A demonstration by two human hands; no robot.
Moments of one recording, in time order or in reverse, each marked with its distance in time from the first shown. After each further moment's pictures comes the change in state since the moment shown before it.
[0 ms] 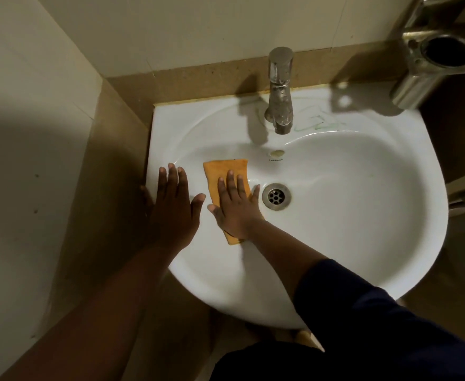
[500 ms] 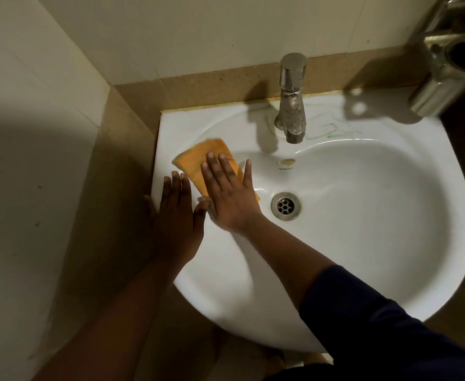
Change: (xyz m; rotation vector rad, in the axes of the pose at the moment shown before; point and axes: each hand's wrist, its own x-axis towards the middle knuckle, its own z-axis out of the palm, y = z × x) left_hand -0.002 0.000 -0.001 -0.062 0.079 -0.036; right_hand 0.027 -0.018 -0.029 -0.203 0.417 -0.221
